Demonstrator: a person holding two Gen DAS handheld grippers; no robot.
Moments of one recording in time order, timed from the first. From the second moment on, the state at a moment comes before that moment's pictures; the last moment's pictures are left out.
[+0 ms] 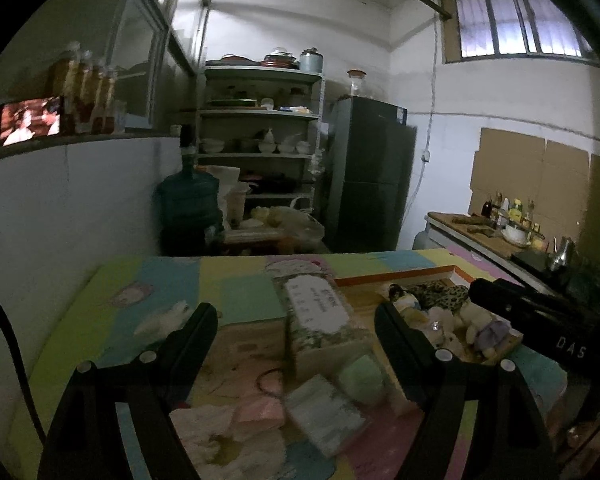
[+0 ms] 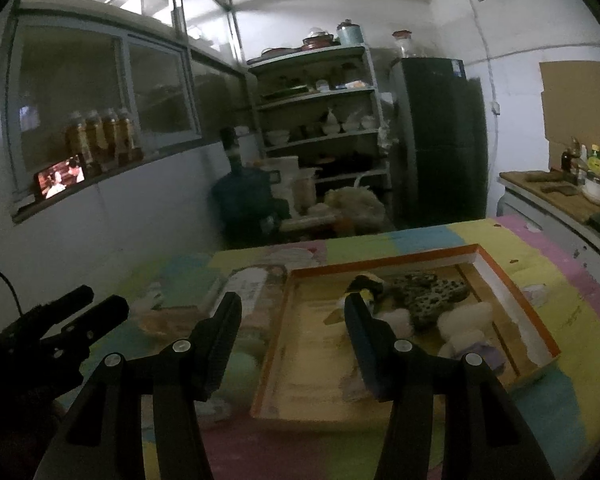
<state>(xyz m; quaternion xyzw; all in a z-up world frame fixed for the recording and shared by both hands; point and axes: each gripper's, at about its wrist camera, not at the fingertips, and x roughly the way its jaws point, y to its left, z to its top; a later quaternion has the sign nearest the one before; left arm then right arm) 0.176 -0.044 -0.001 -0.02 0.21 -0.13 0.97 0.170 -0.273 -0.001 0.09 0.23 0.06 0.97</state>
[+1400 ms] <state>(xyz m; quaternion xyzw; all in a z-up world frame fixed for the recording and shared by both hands) 0.175 0.044 -0.107 -0.03 0.34 -0.09 0.94 0.167 -0.171 -0.048 0.05 0.28 0.15 0.95</state>
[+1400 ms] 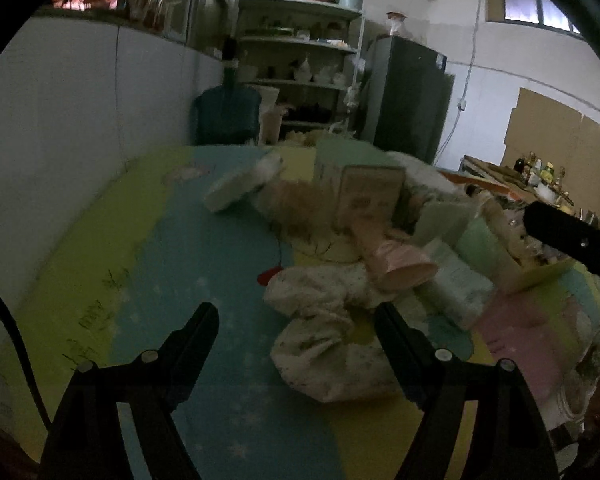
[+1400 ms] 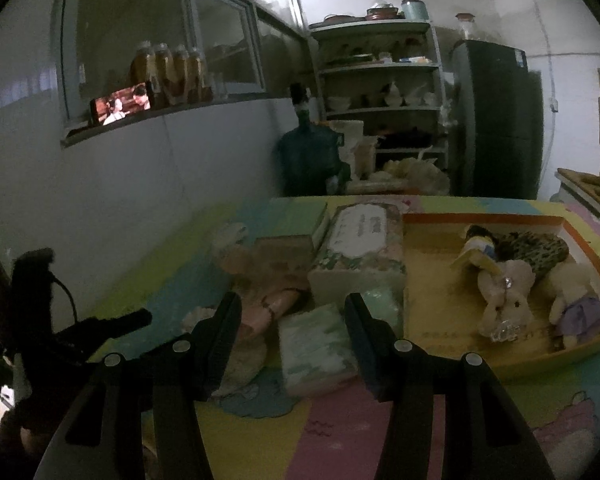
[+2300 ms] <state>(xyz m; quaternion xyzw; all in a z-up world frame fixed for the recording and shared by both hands) 0.153 0.083 -0.100 -0.07 0.29 -0.05 0.95 0.204 -0.132 -0.072 0.05 0.33 0.21 0.92</state>
